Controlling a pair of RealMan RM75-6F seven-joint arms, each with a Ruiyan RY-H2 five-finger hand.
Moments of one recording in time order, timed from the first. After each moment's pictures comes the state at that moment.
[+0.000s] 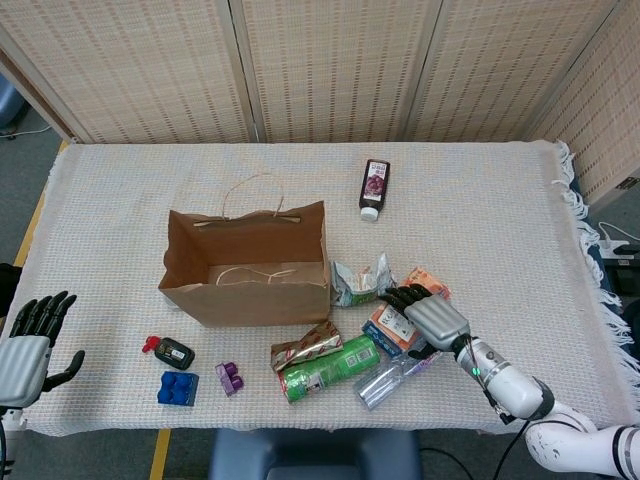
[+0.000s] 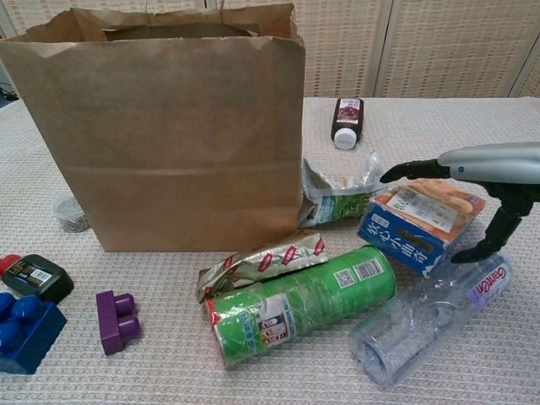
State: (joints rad) left arm -0.12 -1.12 -0.04 -1.59 1.50 1.45 0.00; right arm 0.64 -1.16 0.11 -1.79 -1.21 0.67 -0.23
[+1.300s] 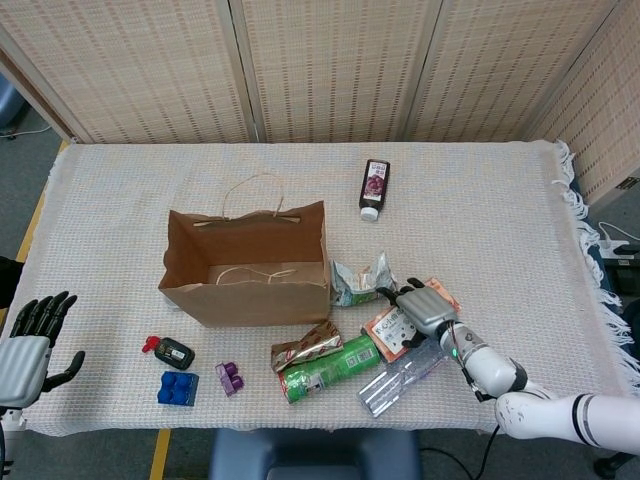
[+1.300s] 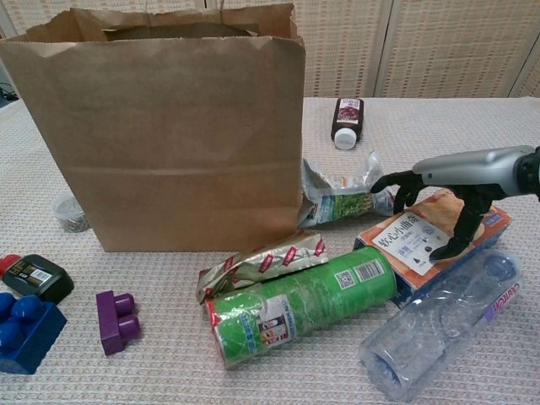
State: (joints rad) left arm -0.12 -1.12 -0.03 -1.59 1.51 1.45 -0.01; right arm 0.86 -1.23 0.00 -1.73 -0.82 0.68 -0.40
